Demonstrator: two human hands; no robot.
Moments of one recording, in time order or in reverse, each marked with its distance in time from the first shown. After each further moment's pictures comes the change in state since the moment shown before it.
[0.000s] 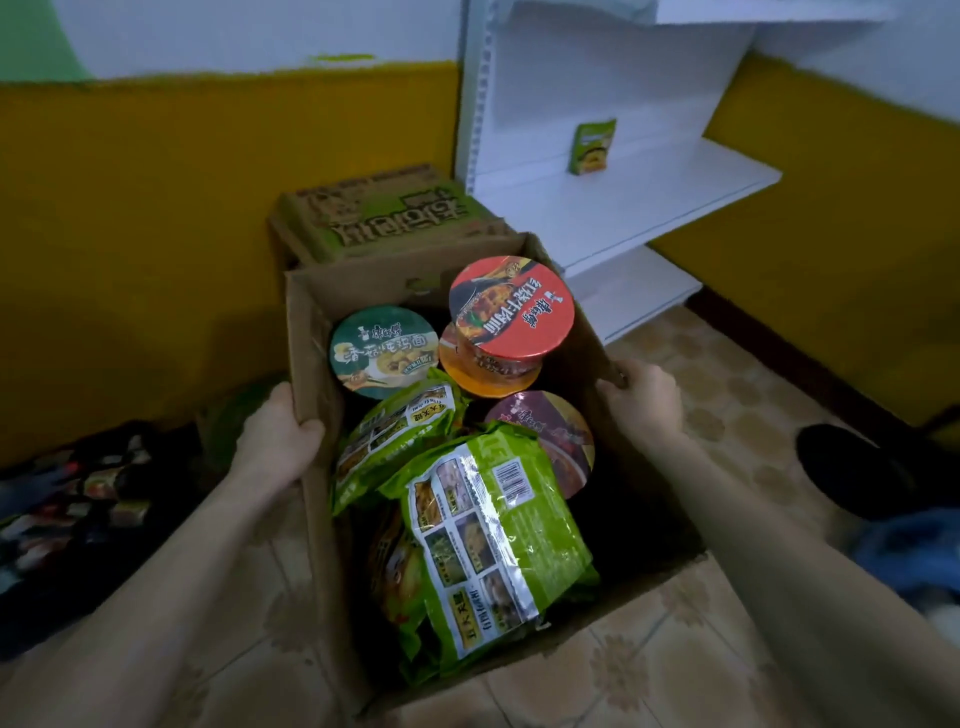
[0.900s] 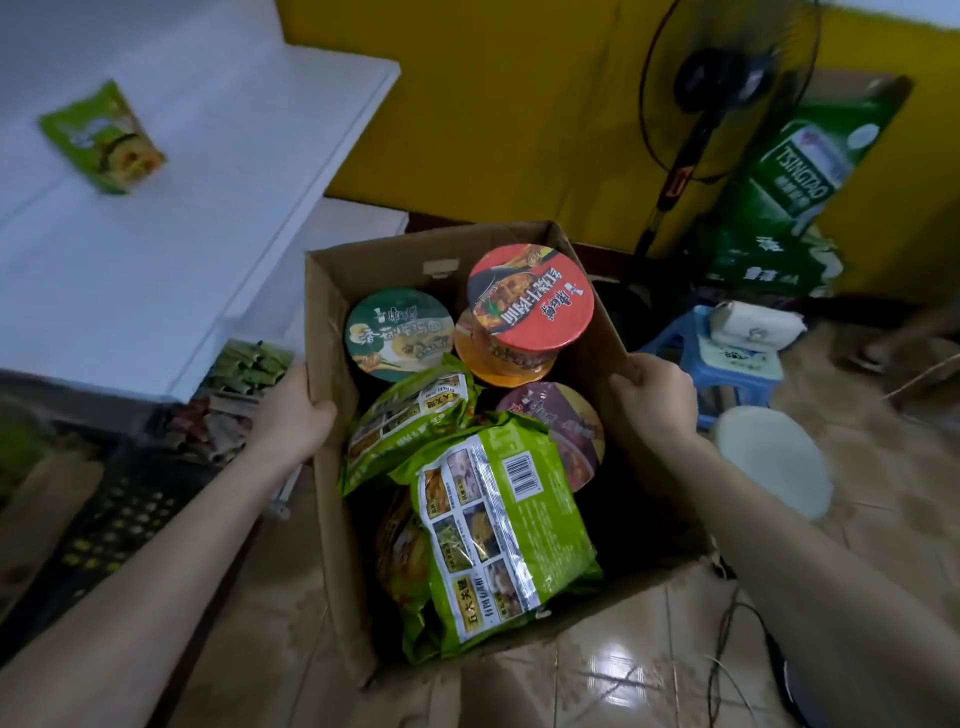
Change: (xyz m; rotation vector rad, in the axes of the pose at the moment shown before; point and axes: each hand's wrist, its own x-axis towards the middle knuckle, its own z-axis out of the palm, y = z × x) left_hand 0.177 0.424 0.376 0.153 -0.554 0.565; right_hand 0.184 0.351 -0.130 0.029 0.376 0.737
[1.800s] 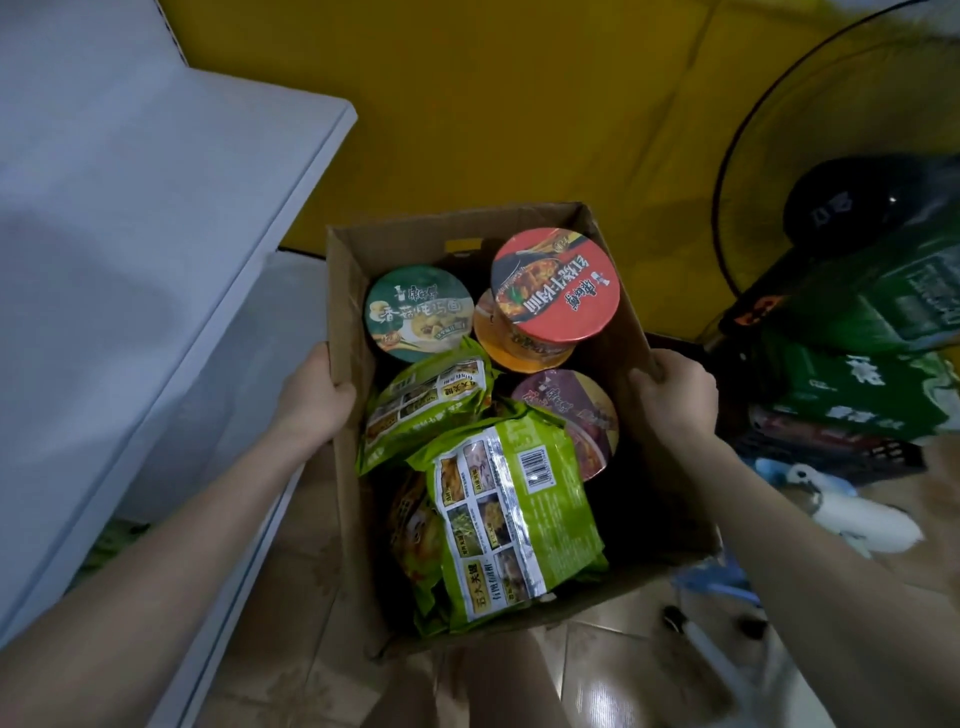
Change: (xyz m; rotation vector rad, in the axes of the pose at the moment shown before) left_hand 0.531 0.222 0.098 -0.014 -0.013 -0.054; right_hand 0.561 -0.077 0.095 -0.002 -0.025 0.046
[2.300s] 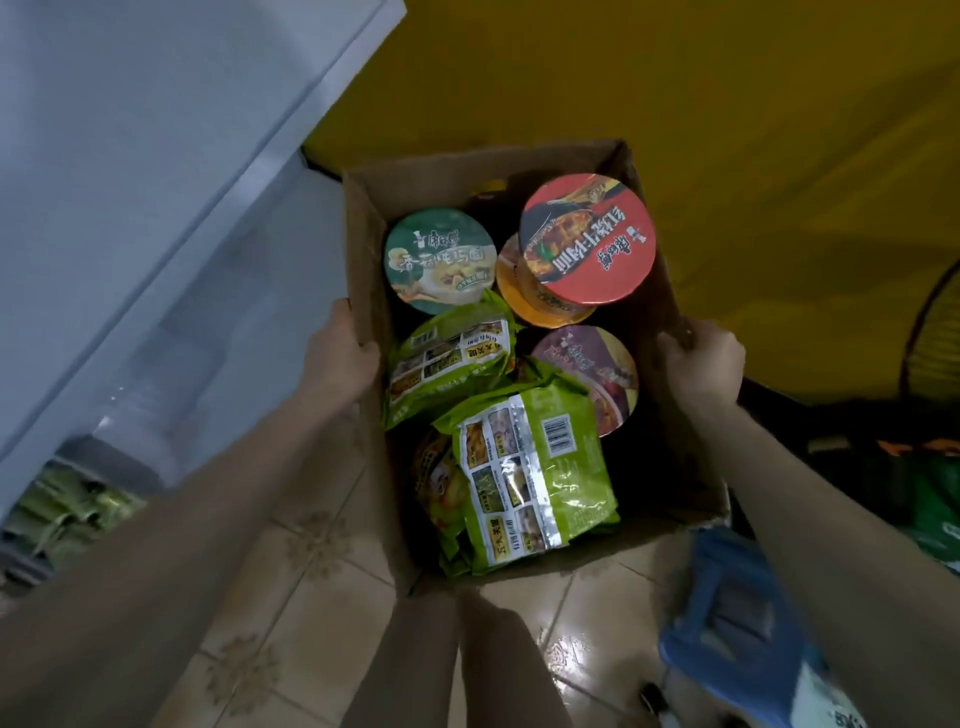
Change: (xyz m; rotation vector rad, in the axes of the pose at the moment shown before) left_hand 0.206 0.035 0.090 0.011 0.032 -0.219; right_hand 0.266 -0.031 0.134 -0.106 -0.162 -0.082
